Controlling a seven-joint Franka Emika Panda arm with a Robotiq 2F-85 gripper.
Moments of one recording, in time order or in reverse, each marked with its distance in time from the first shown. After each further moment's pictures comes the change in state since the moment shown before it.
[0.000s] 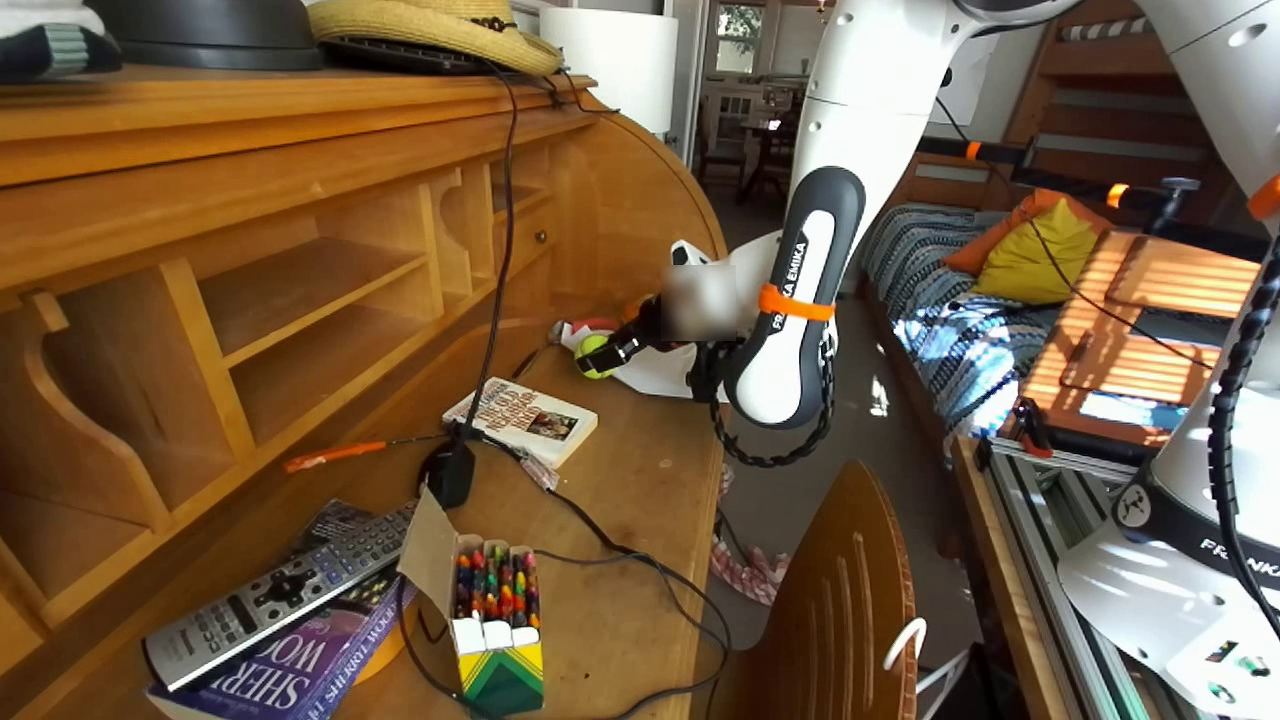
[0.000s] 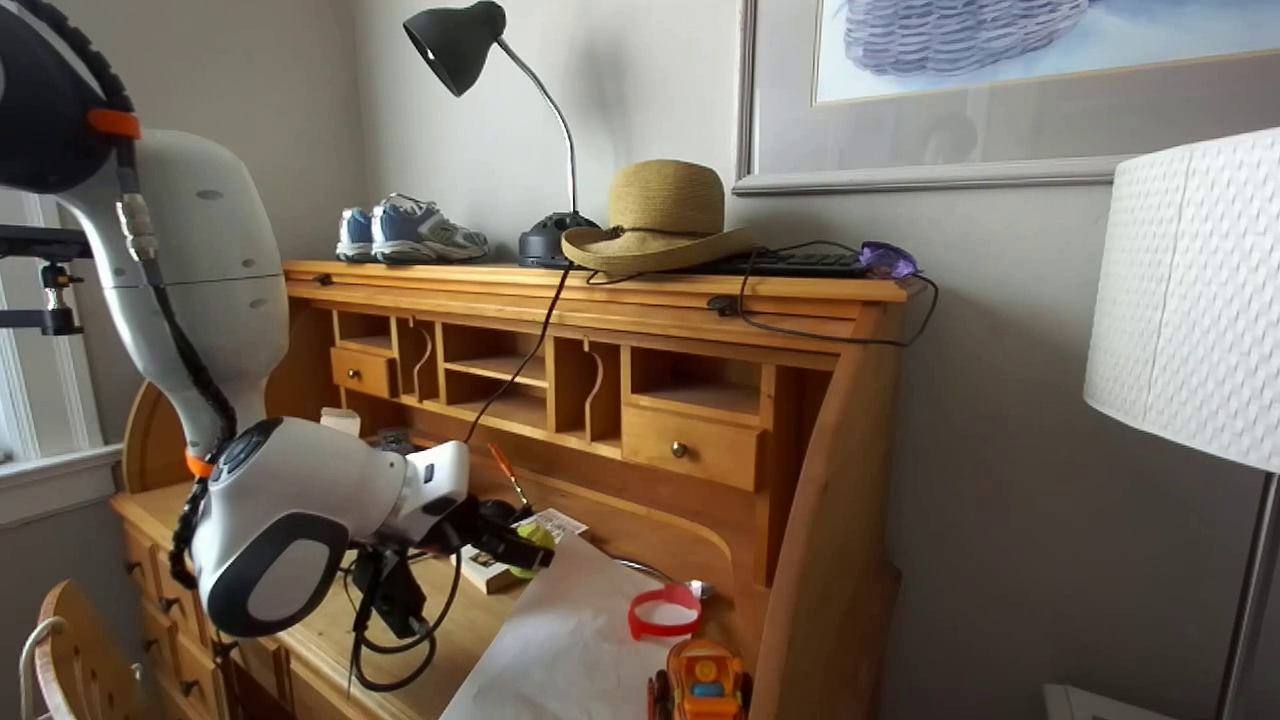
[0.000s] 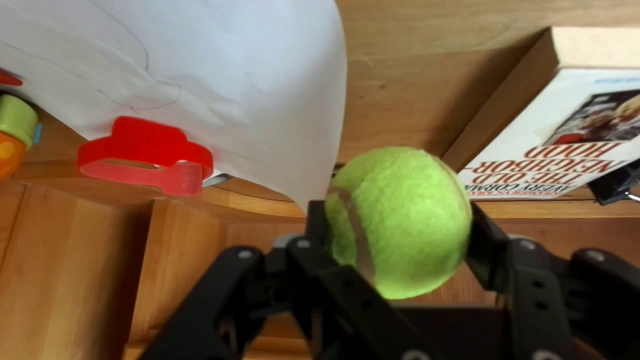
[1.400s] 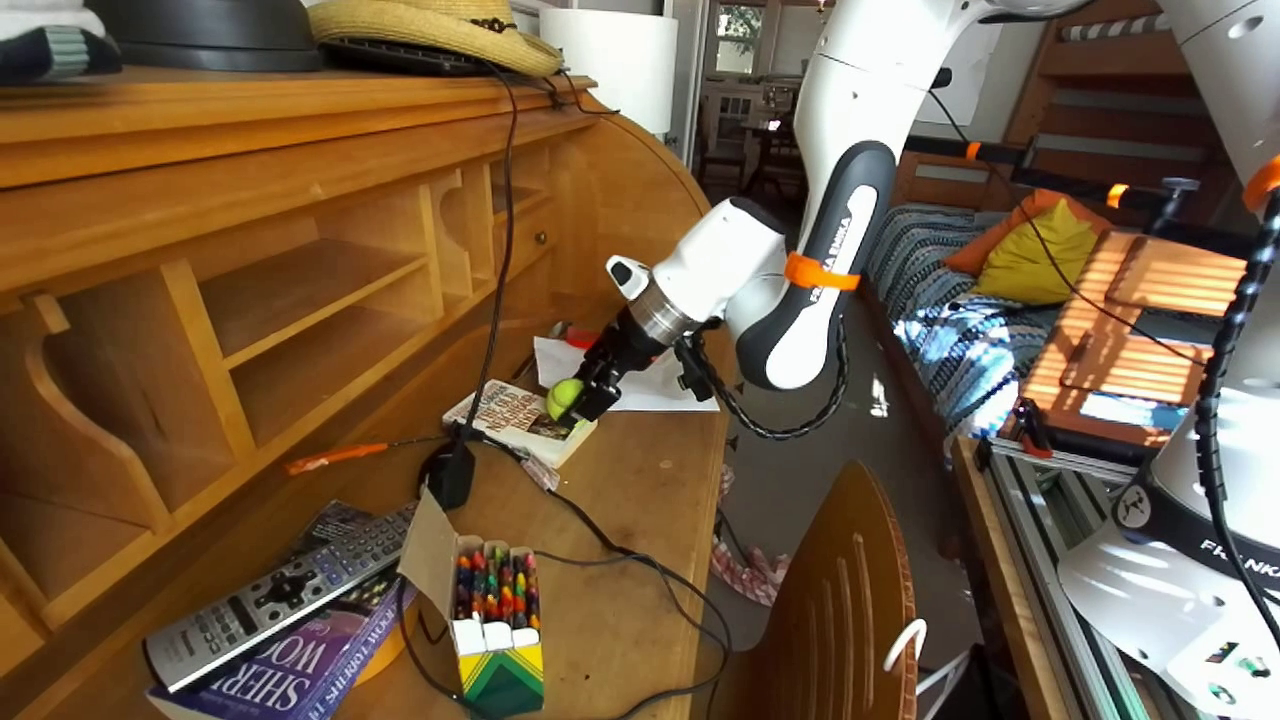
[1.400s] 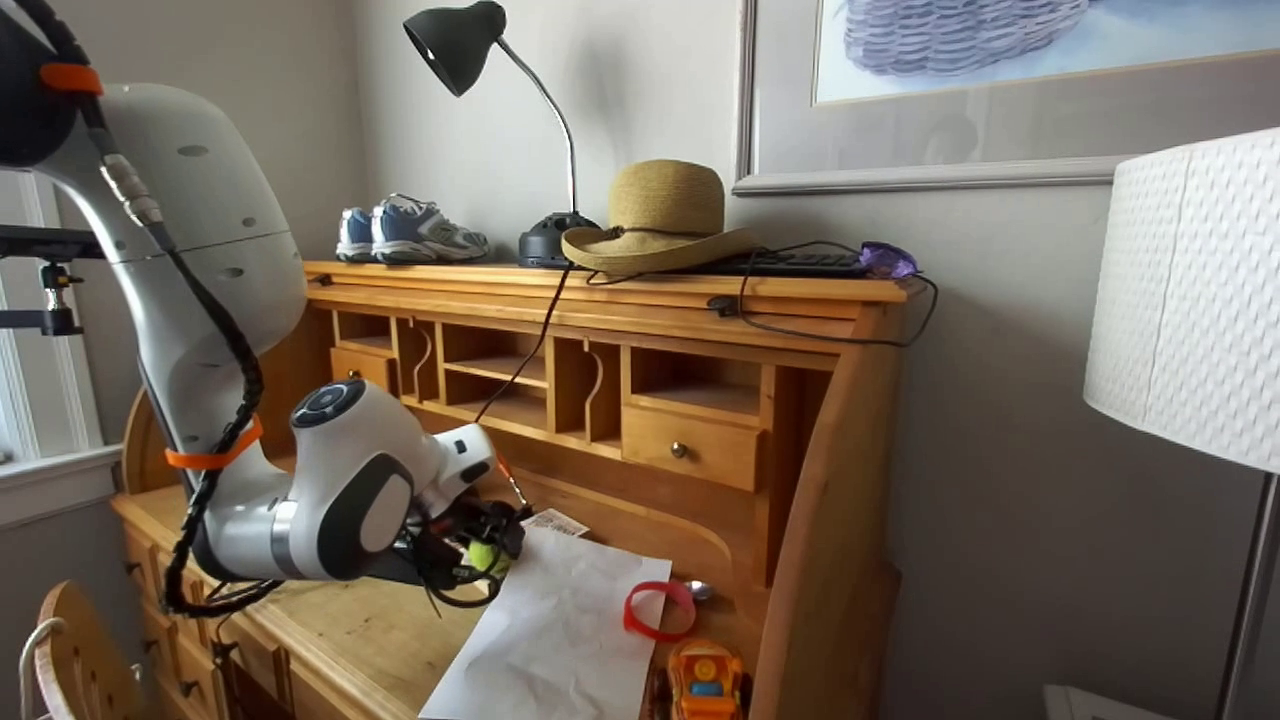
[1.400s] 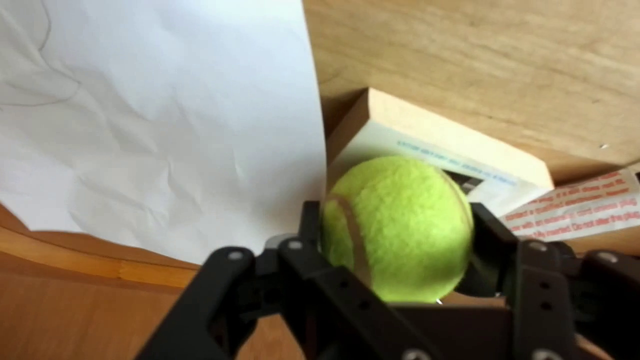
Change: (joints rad) arm -0.126 -0.038 0.096 0.126 -0.631 -0.409 0.137
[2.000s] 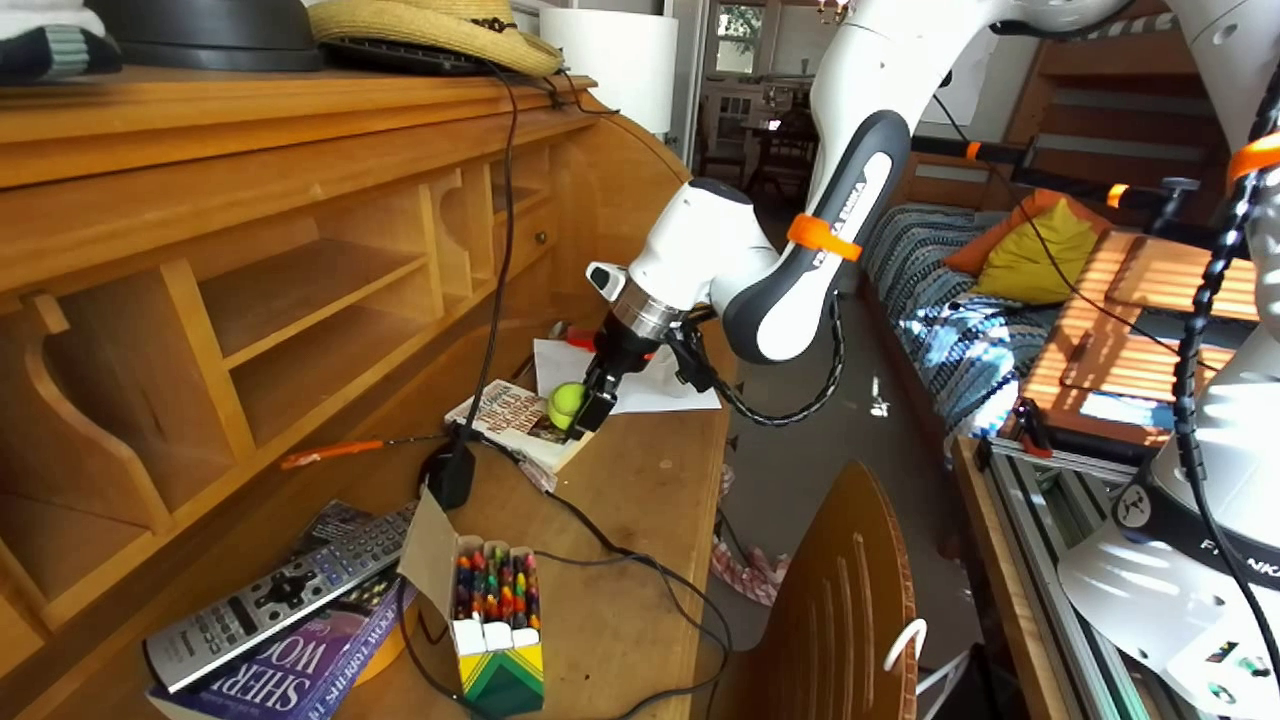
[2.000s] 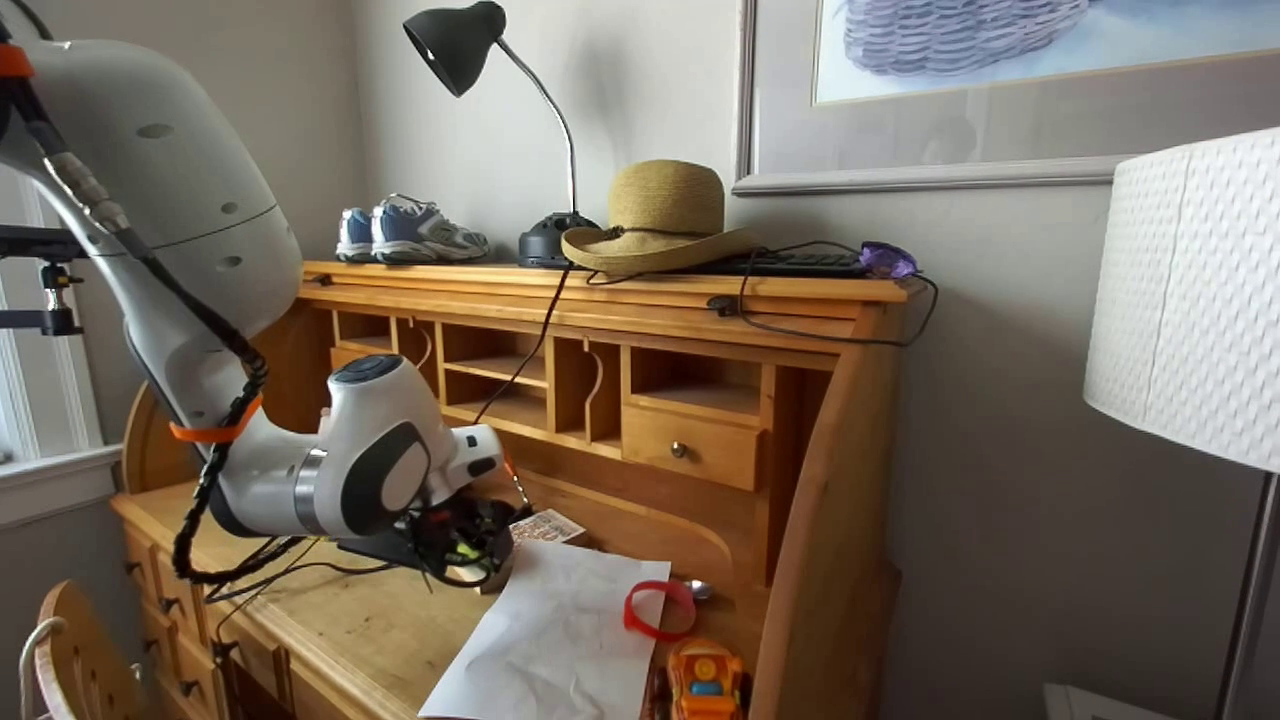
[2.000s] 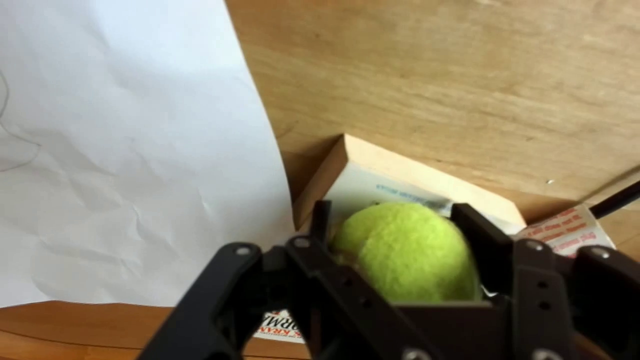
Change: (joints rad) arm -0.313 0.005 0.360 0.025 -0.117 -0.394 0.060
